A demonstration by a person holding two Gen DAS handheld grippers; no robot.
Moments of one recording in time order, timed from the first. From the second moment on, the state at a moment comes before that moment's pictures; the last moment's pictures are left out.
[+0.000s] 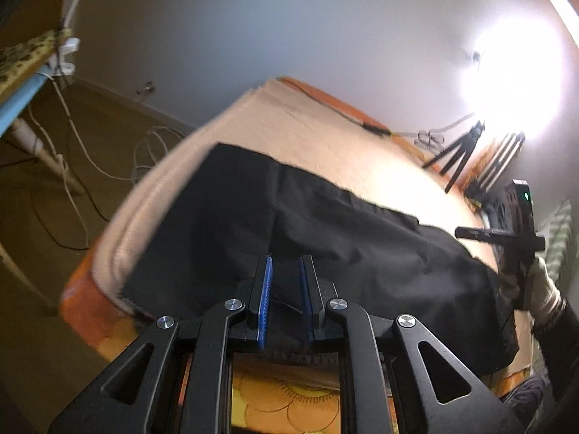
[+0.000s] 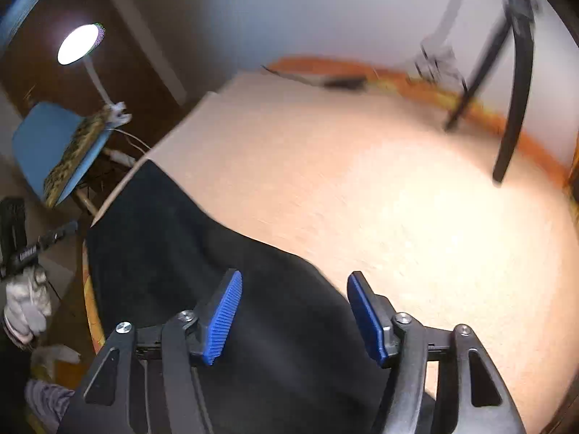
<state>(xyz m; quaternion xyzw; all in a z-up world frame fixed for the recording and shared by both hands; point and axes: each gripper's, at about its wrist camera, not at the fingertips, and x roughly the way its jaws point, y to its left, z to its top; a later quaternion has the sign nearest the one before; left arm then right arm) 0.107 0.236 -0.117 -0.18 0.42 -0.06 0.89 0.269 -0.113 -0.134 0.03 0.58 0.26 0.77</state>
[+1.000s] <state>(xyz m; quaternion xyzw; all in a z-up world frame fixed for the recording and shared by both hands) 0.093 0.289 -0.130 -0.20 0.42 0.05 0.88 0.218 -0.094 -0.082 -0.05 0.49 0.27 0.83</state>
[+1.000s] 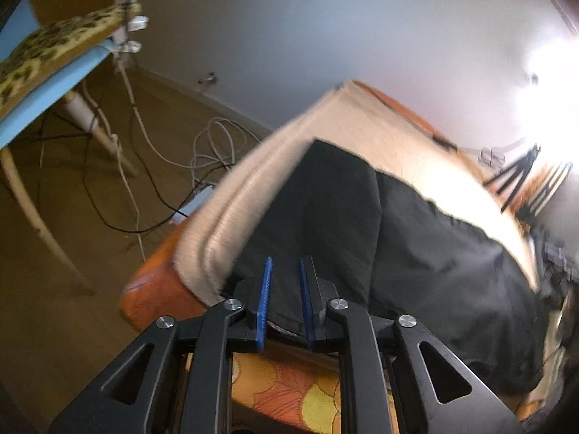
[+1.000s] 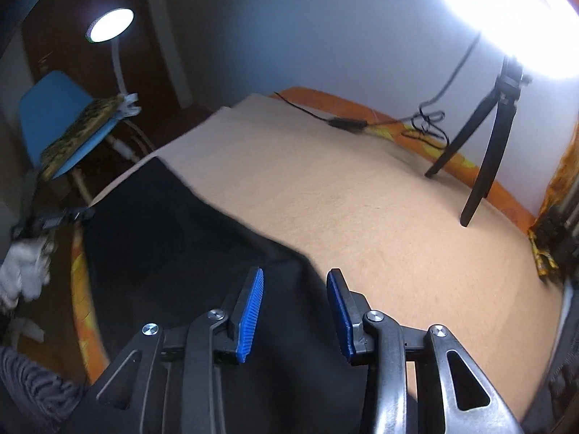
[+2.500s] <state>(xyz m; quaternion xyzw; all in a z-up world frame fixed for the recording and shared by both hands) 0.079 0.318 -0.148 -0.32 0.41 0.04 0.85 0.004 -0.194 -0.066 -0.04 0.57 0.17 0.81</state>
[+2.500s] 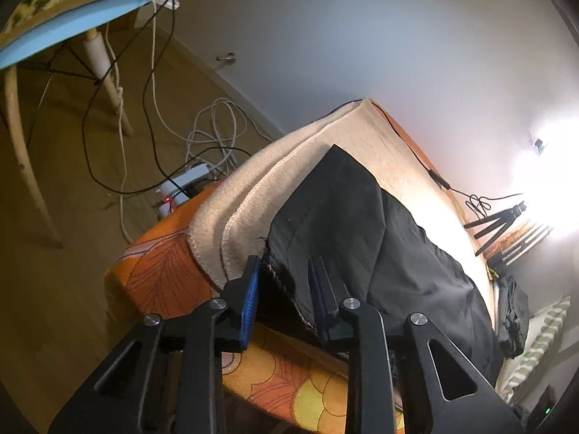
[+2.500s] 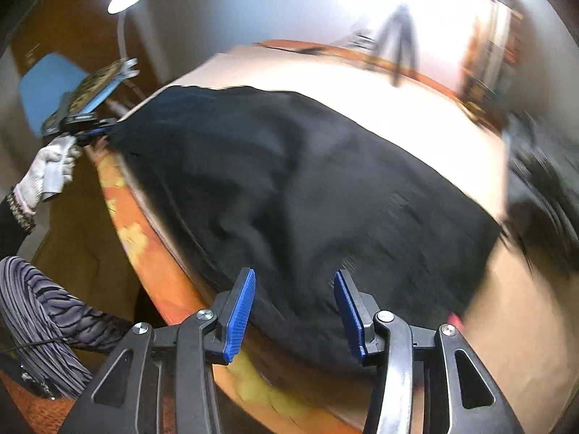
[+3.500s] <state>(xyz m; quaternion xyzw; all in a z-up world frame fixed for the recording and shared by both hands) 0.075 0.312 -0.135 -0.30 0.41 0.04 0.86 -0.018 -0.190 -0.084 -0.22 0.55 0.16 0.79</state>
